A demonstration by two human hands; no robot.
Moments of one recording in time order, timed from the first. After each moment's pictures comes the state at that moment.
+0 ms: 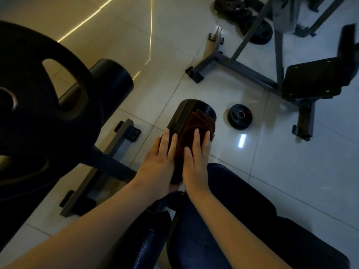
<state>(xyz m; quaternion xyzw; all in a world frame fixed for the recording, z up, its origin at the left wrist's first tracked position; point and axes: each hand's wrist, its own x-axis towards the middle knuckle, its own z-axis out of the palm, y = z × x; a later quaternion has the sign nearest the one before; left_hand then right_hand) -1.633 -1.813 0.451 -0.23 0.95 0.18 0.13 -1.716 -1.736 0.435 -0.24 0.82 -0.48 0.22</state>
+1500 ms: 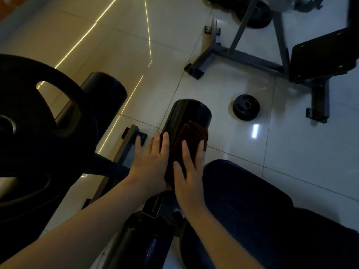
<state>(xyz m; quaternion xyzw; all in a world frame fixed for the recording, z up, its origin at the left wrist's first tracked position) -1.650 -1.830 0.465 -0.22 0.95 0.04 0.22 -1.692 -1.719 0.419 -0.23 0.81 -0.49 0.21</state>
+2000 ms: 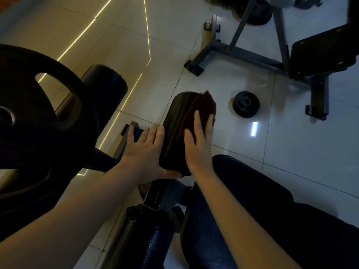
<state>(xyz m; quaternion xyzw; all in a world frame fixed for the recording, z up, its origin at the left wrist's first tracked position) -1.640 -1.853 0.455 -0.22 0.95 0.08 0.21 -1.743 -1.745 0.425 -0.22 0.82 -0.47 0.22</state>
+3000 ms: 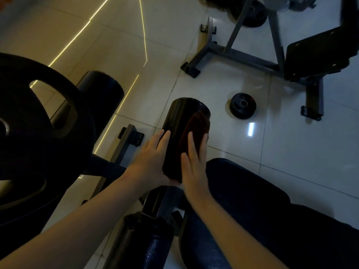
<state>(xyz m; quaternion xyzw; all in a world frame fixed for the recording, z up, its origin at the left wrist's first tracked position) -1.647 -1.842 0.459 -0.22 0.92 0.30 0.12 -1.713 -1.720 0.416 -0.24 0.81 -0.50 0.22</state>
